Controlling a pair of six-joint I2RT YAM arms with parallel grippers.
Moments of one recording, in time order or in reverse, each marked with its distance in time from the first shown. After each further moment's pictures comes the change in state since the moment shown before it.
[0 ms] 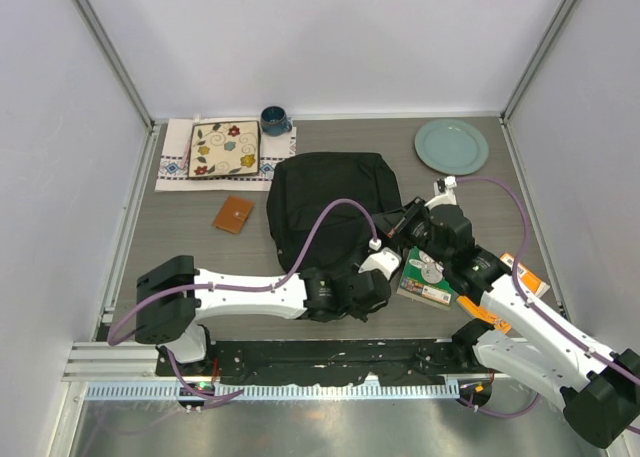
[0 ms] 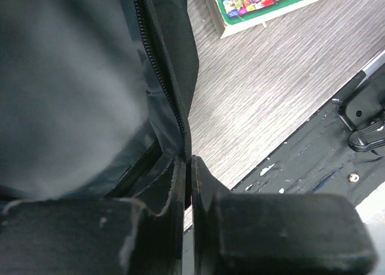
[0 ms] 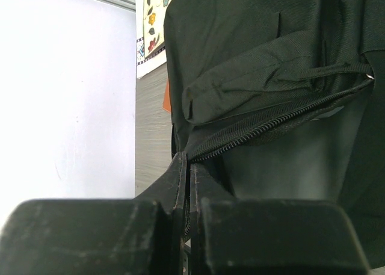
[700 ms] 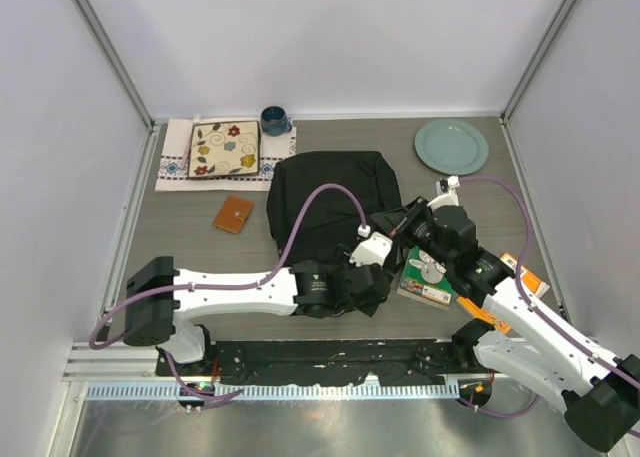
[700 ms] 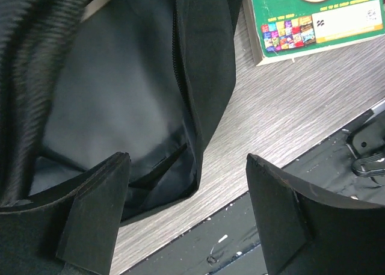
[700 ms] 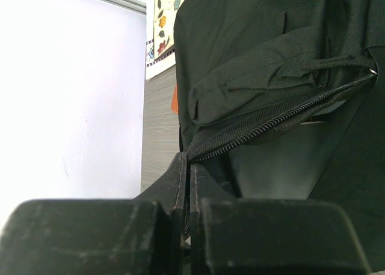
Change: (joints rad) left arm -0.009 -0.070 0.093 -0.180 -0.159 -0.093; right arm 0.000 -0.024 0.000 0.011 -0.005 0.001
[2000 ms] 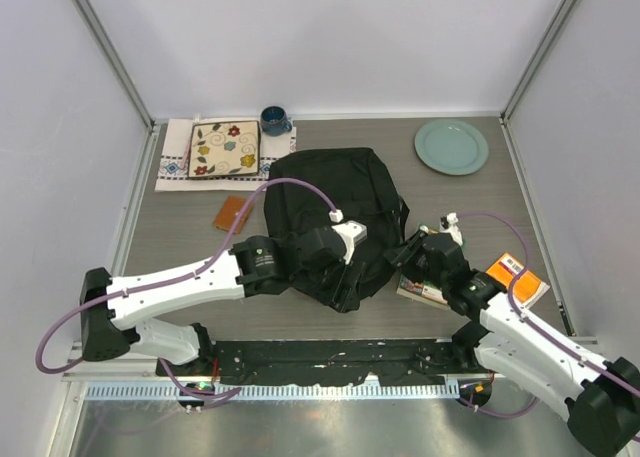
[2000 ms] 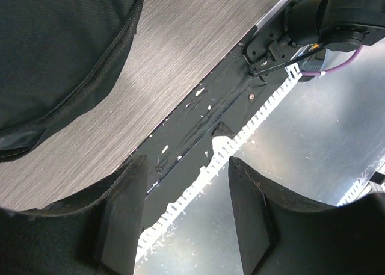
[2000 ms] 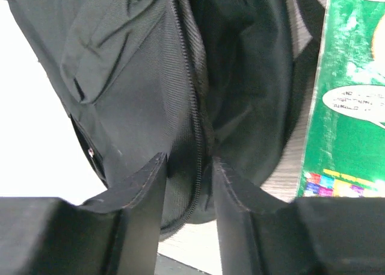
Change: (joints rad) left arm 0.156 -0.251 -0.007 -0.154 0.550 -0.016; right arm 0.001 -0.095 -0.240 -0.179 0.096 0.062
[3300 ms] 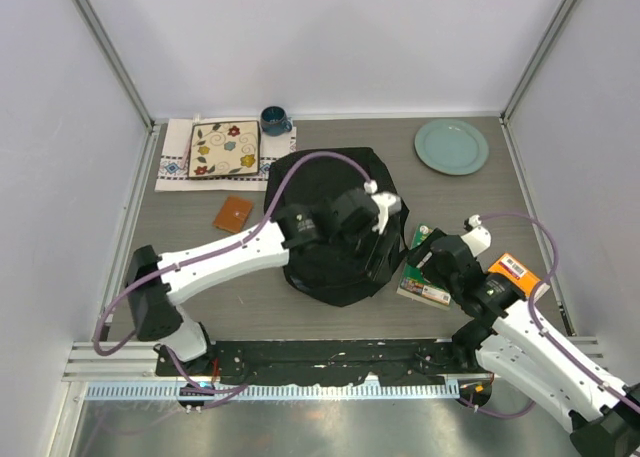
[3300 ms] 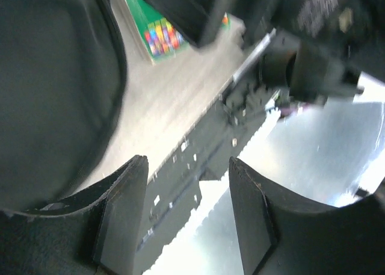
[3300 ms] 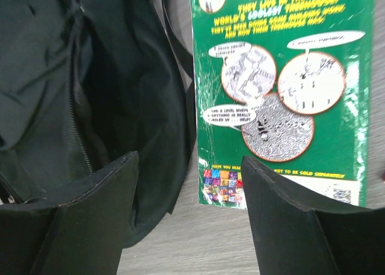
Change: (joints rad) left arm 0.160 0.325 0.344 0.041 0.133 0.121; right arm 0.002 -0.098 0.134 -0.391 0.317 -0.097
